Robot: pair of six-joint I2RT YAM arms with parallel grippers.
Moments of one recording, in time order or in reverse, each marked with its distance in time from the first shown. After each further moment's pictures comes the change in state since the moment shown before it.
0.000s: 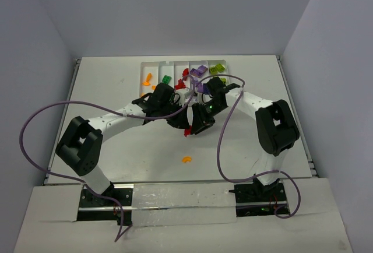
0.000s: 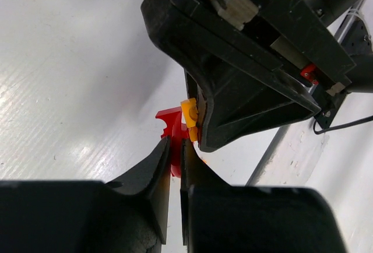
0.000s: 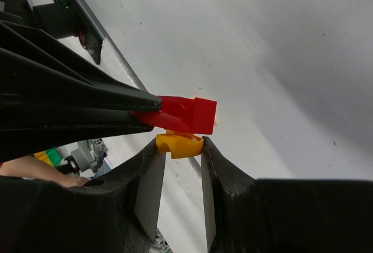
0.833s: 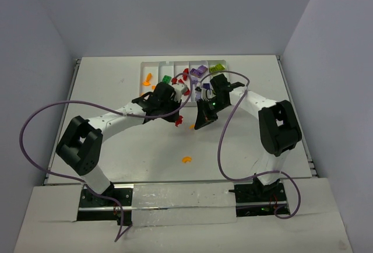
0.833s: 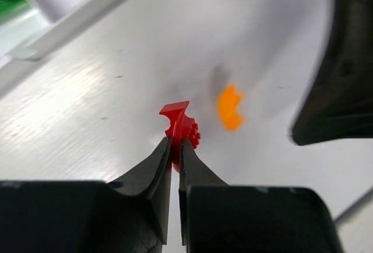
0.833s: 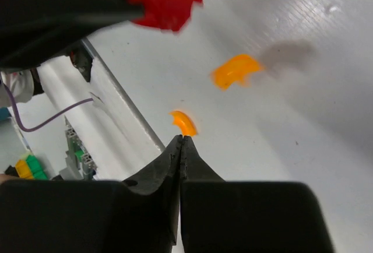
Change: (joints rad) left arm -0.009 0.003 0.018 -0.023 -0.374 0.030; right arm -0.049 -0.015 -0.002 0.053 0.039 0.007
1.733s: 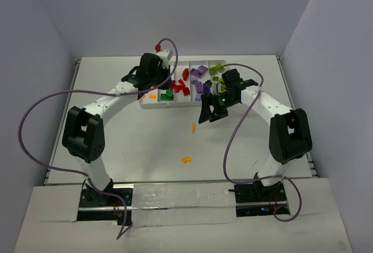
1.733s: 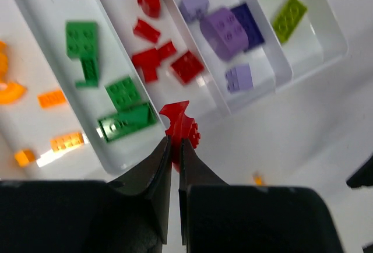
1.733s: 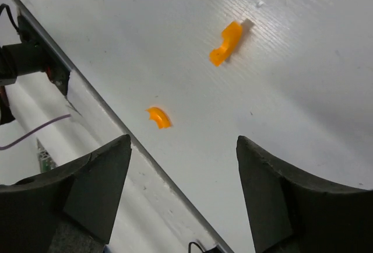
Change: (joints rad) left arm 0.197 0.104 0.274 0.039 -0.024 0.013; right arm -0.078 -0.111 -0.011 -0.047 0.098 -0.056
